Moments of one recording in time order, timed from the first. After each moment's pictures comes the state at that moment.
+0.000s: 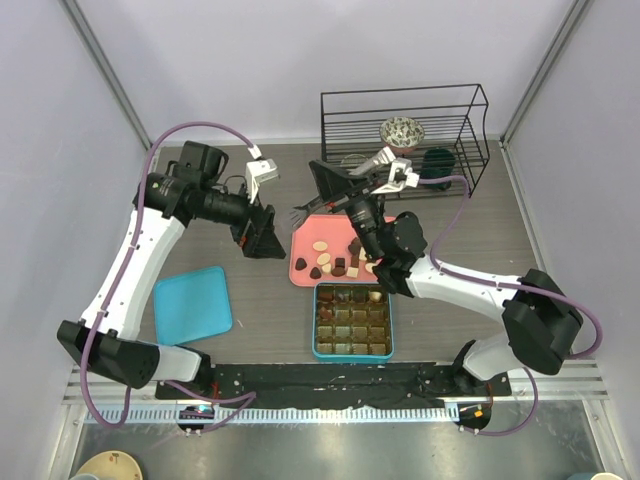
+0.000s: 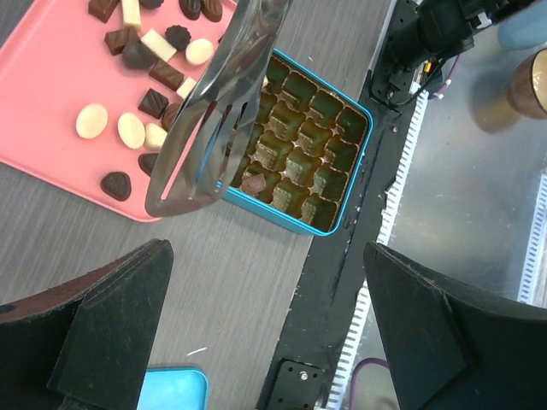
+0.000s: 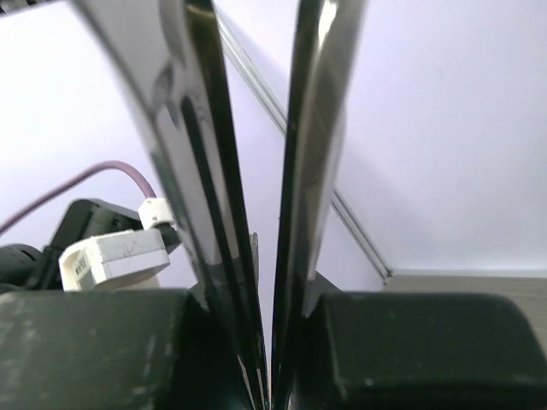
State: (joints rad) left arm -0.32 1.36 1.57 -1.20 0.88 0.40; right arm 0.87 1.44 0.89 1.15 0.29 0.53
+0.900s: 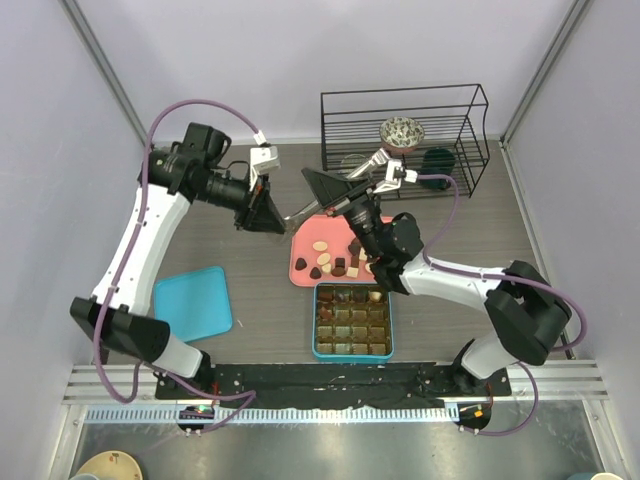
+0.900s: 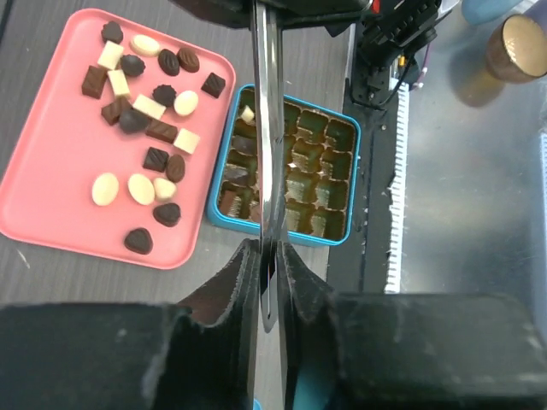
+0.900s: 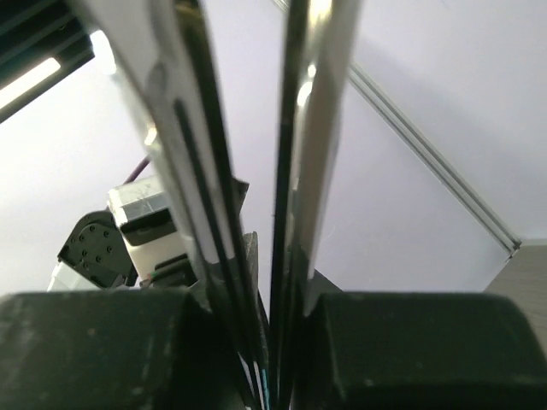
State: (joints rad) left arm -0.30 1.47 1.73 -1.32 1.01 0.62; right arm 0.83 1.50 0.85 1.32 0.13 0.88
